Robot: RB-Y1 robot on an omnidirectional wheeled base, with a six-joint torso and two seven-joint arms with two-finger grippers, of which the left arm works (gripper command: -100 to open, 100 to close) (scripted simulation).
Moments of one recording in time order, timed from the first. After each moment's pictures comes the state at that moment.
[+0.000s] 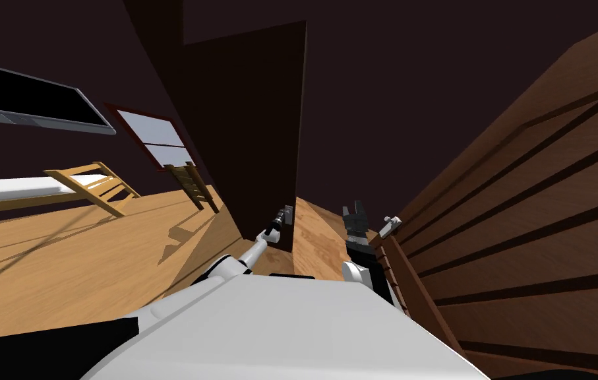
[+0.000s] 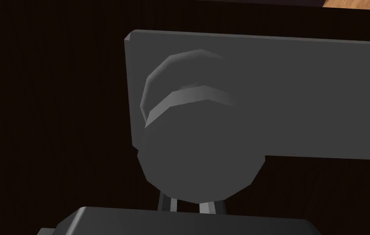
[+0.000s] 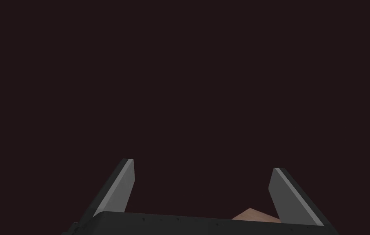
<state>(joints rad) -0.44 0.09 -0.20 -0.71 0.34 -0.45 -0.15</state>
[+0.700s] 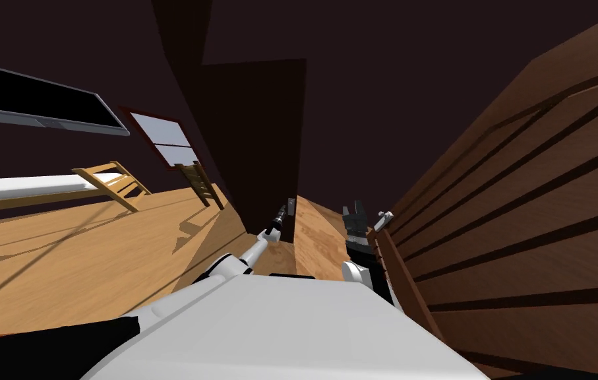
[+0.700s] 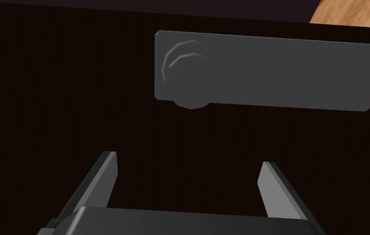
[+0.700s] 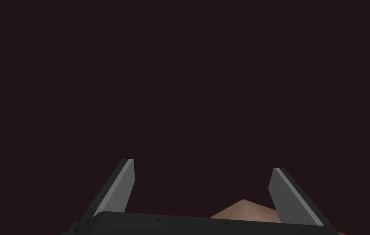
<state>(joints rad) -0.46 0.08 -0.21 -0.70 0.35 -0.46 -0.14</state>
